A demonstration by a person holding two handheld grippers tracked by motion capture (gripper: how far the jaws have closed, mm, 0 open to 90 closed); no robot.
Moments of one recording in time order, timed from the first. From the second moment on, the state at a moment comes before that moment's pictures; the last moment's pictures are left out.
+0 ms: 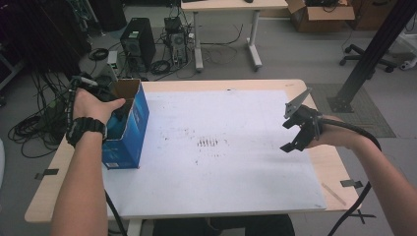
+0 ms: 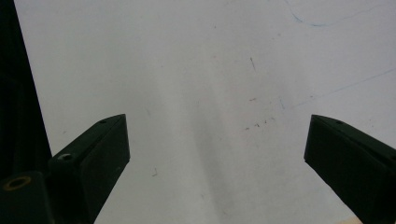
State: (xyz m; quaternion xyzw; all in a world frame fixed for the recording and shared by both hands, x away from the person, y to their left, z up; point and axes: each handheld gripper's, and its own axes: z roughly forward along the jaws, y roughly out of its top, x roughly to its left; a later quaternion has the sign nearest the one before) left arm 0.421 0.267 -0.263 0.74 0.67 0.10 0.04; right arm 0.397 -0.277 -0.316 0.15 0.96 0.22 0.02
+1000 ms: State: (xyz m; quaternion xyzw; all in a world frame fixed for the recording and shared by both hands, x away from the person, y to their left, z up) left arm 0.421 0.264 -0.273 0.74 0.67 0.09 0.03; right arm 0.395 -0.278 -0.319 0.15 0.96 0.21 0.02
